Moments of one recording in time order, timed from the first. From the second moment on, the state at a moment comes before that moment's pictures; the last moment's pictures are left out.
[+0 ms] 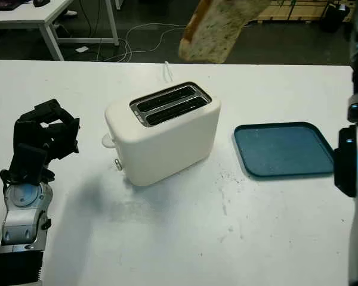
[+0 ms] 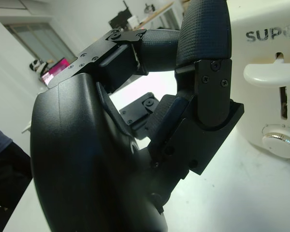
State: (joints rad) left arm -0.16 0.17 0.19 -0.06 0.05 -0.15 0.03; right arm -1.39 -0.68 0.20 0.72 -0.26 -0.23 0.82
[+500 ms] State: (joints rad) left arm -0.15 0.17 0.19 -0.07 0.05 -0.15 0.04; right arm -1.25 -0.64 0.24 0.51 -0.28 -0.08 0.88
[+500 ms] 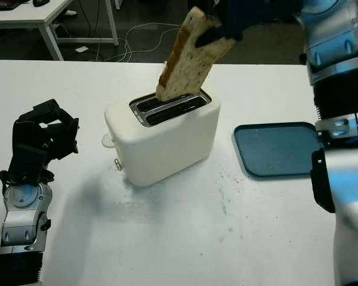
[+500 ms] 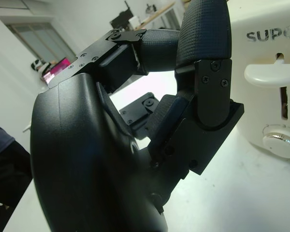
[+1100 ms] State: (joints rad) left arm -0.15 0.17 0.19 -0.07 0.06 -0.14 0.05; right arm -1.19 -0.62 0.25 0.54 -0.30 -0.06 0.88
